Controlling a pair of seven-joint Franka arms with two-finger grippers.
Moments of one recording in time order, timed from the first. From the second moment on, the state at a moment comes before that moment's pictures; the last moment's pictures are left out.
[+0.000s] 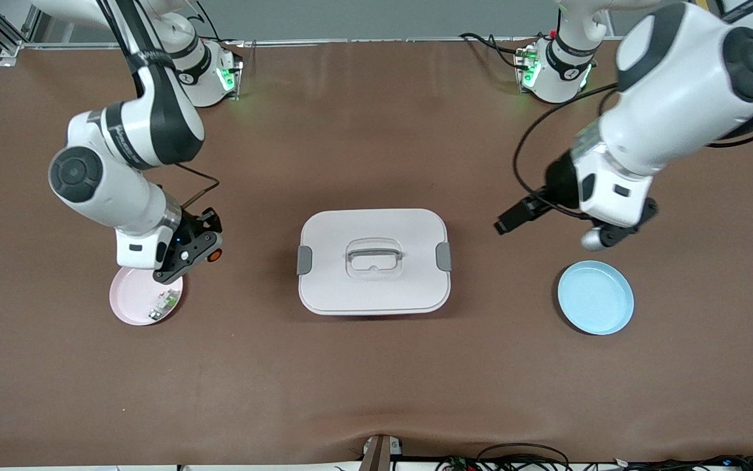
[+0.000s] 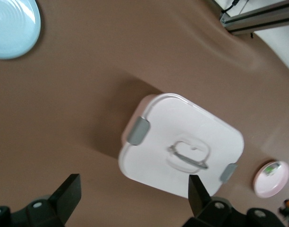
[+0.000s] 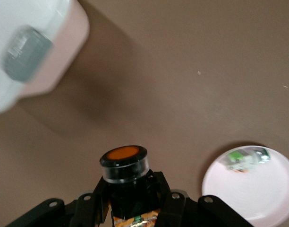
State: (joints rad) left arm -0.01 0.23 -0.36 -1.46 -0.22 1.81 -0.78; right arm 0.37 0.28 -0.13 -1.79 0.04 2.02 -0.51
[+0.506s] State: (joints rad) left arm 0.12 0.20 -0.36 -1.50 0.03 1.70 -0.49; right arm 0.27 0.33 -0.13 -1.80 -0.03 2.04 -0.80
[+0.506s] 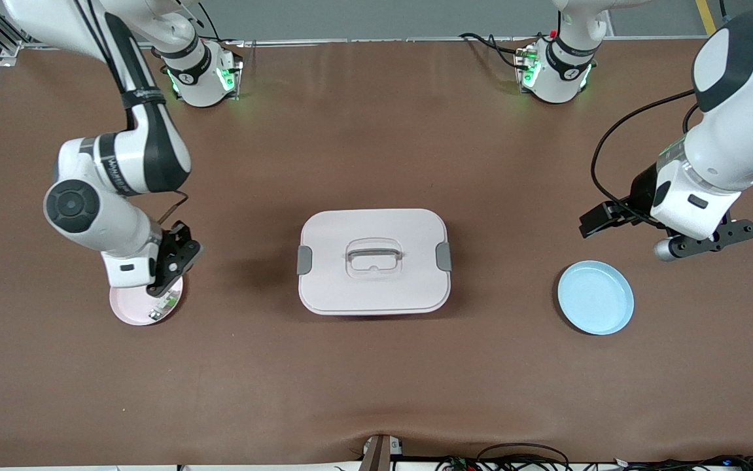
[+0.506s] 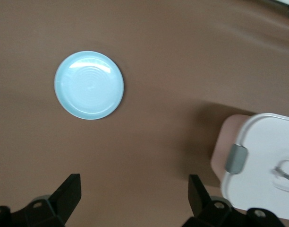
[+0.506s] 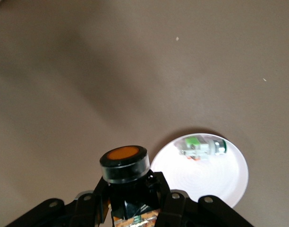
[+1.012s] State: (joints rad) left arm 0.28 0.12 -0.37 -1.60 0.04 1.71 -0.18; right arm 0.09 0.34 -0.14 -1.95 -0.04 2.32 -1.14
